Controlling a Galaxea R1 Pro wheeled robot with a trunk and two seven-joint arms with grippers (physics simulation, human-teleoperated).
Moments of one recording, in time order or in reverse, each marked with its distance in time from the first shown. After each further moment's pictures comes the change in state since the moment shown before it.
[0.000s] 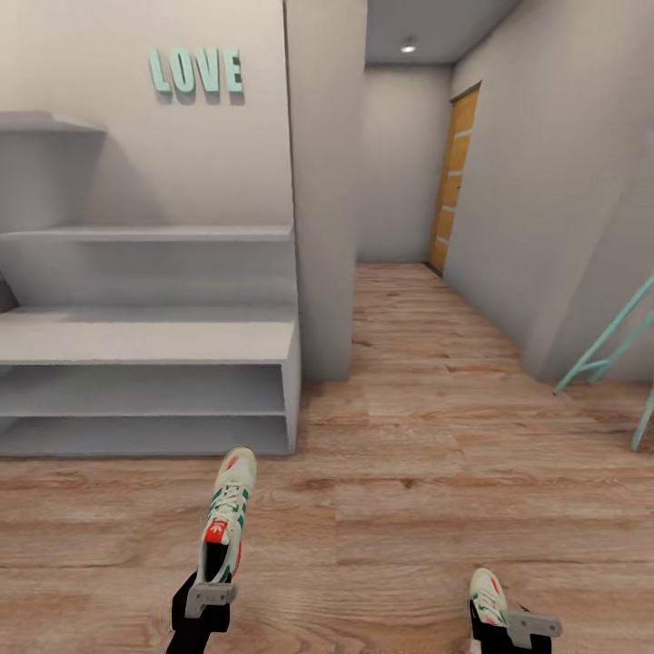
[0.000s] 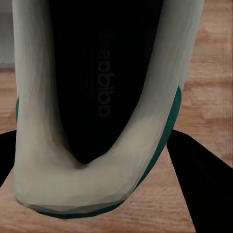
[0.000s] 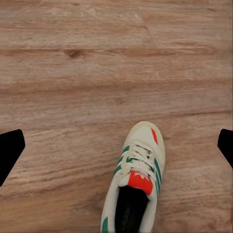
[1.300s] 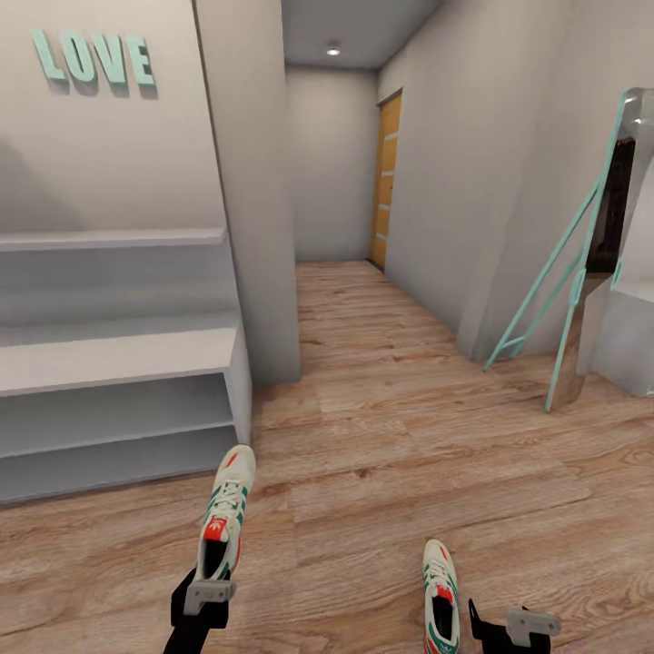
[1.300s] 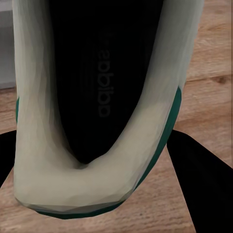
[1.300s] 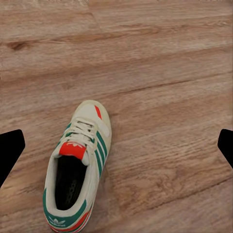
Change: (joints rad) left arm 0.000 0.005 -0.002 -0.013 0.000 0.001 -0.005; right arm 0.000 0.000 0.003 -0.005 0.001 0.001 0.005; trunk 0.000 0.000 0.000
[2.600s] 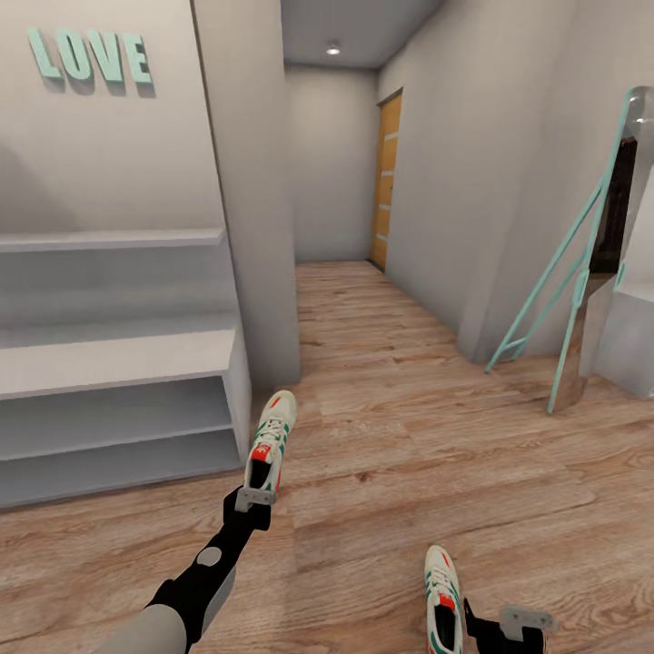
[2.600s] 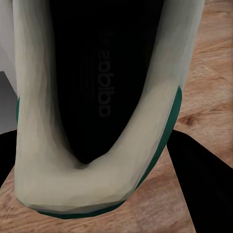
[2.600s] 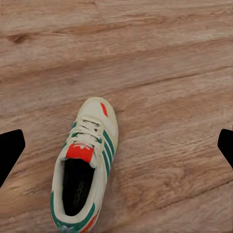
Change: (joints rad) left arm -0.282 -0.068 -0.116 -0.001 -0.006 0.277 -0.010; right arm -0.015 0.012 0.002 -0.007 -0.001 0.074 0.000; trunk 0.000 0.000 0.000
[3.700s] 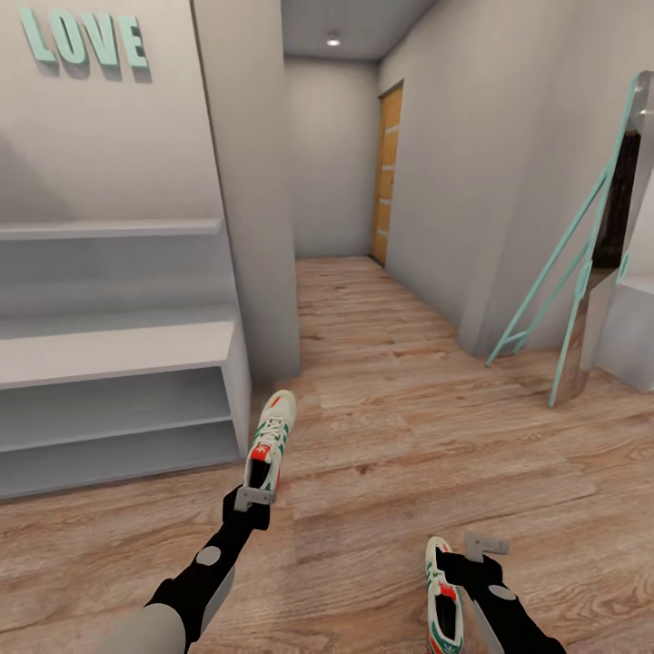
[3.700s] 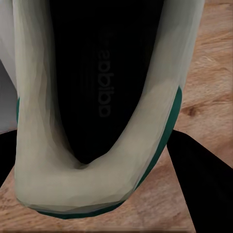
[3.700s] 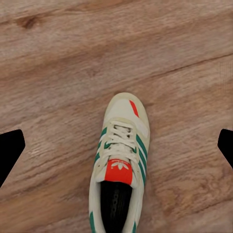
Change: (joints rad) left arm -0.001 0.003 -0.002 0.000 0.000 0.002 -0.001; right arm -0.203 0.051 -0.002 -0.046 0.000 0.410 -0.006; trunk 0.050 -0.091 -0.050
